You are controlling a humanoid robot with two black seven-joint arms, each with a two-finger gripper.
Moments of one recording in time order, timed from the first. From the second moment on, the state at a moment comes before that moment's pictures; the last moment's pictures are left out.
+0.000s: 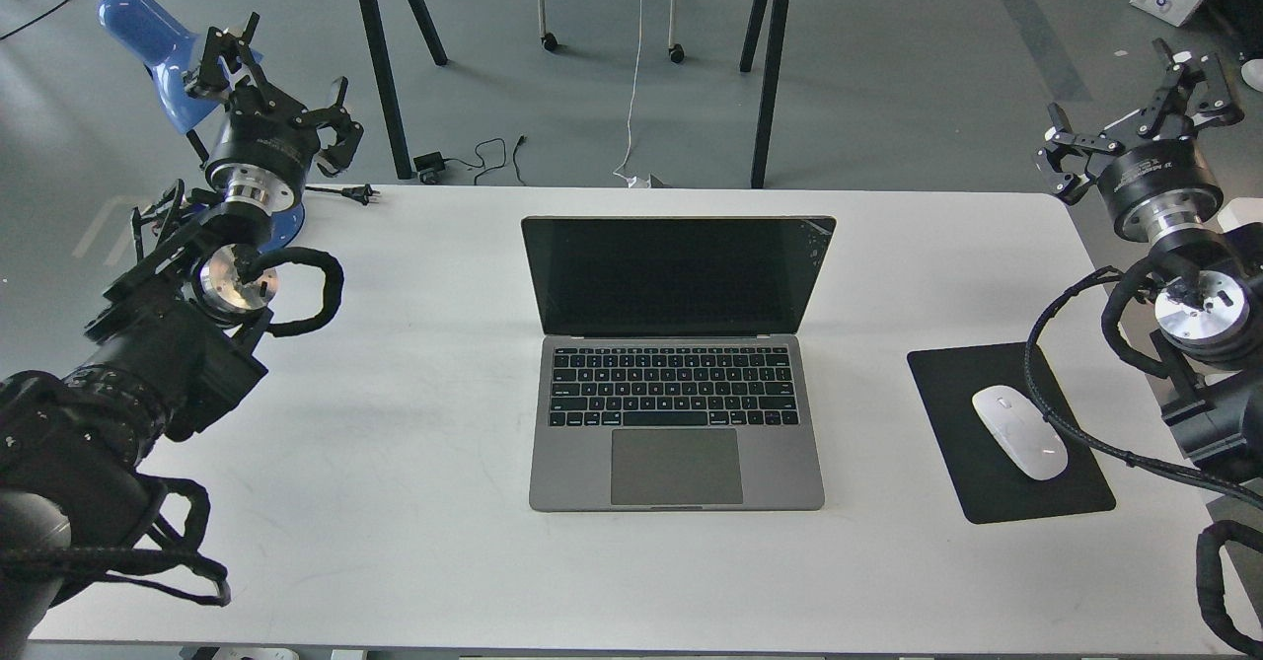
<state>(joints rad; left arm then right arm) -0.96 0.14 -0.72 -0.17 -0.12 -0.49 -0.45 0.68 -0.36 1.21 0.61 -0.17 0.32 0.19</state>
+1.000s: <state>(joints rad) -0.96 0.14 -0.72 -0.17 -0.13 -0.49 -0.45 0.91 -0.16 0.72 0.61 -0.18 0.28 0.20</state>
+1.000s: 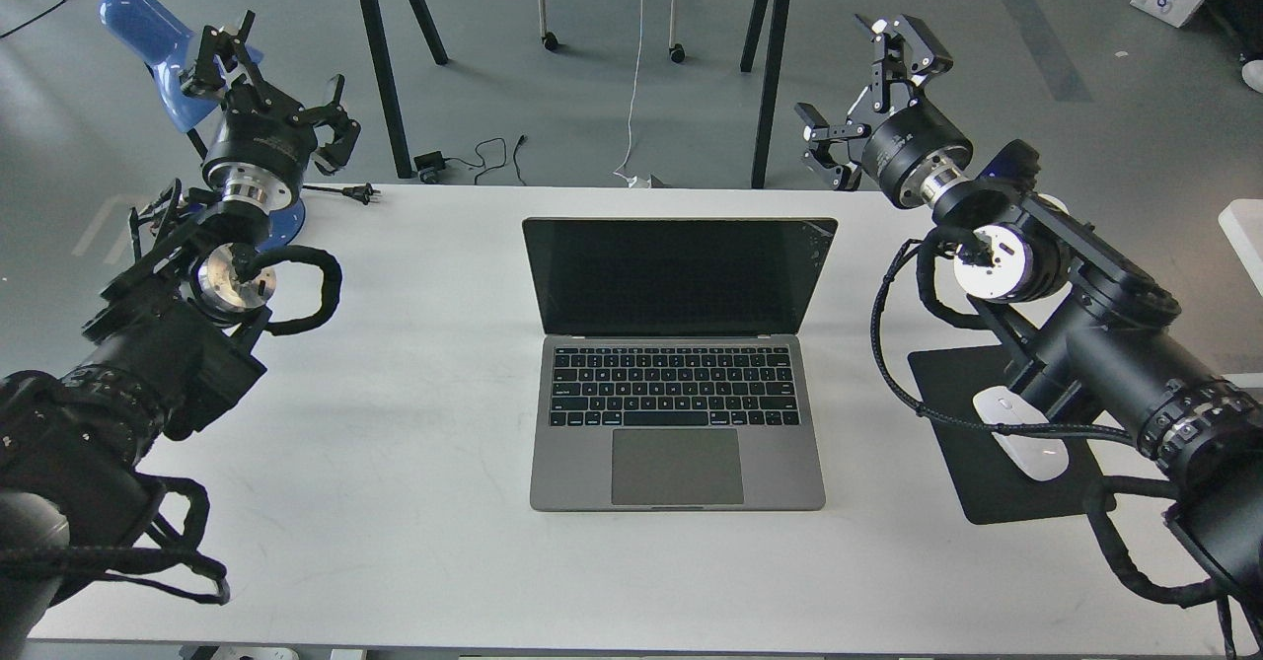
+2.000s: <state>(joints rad) -0.95 0.15 -0.71 -0.17 -0.12 -0.49 -0.44 0.50 -0.43 0.62 1.19 -0.23 0.22 0.19</state>
